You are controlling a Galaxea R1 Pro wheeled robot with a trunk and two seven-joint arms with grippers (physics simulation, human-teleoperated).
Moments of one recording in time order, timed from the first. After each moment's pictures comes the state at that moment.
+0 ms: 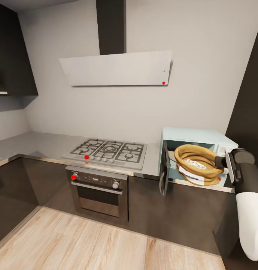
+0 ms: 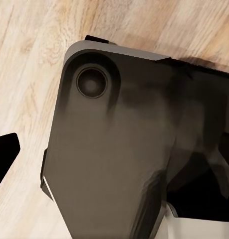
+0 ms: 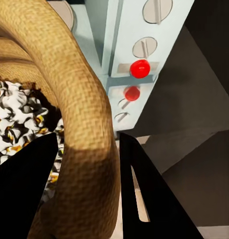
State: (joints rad) left arm 0.00 -0.03 0.05 -0.04 0.19 -0.09 0.01; right arm -0.93 -0.28 -0.27 -1.05 0.19 1.04 0.00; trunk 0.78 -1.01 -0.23
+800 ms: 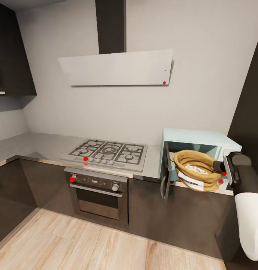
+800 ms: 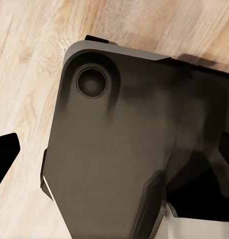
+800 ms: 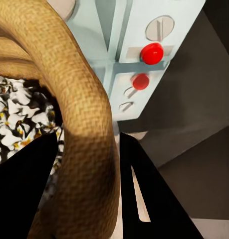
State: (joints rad) left arm 0.00 -0.03 0.05 -0.04 0.19 -0.09 0.01; right arm -0.93 -0.28 -0.27 -0.98 0.20 1.04 0.00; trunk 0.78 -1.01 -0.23
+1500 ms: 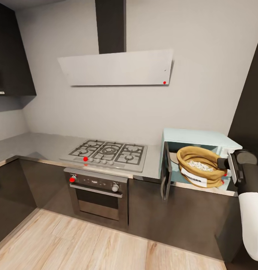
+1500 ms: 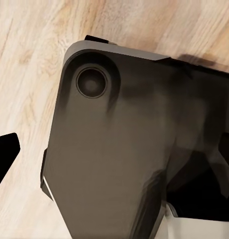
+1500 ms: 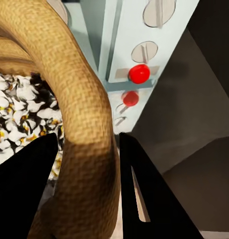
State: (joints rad) left arm 0.00 -0.03 0.05 -0.04 0.19 -0.09 0.01; right arm -0.93 -0.30 -0.27 -1.03 0.20 1.04 0.00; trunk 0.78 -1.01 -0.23
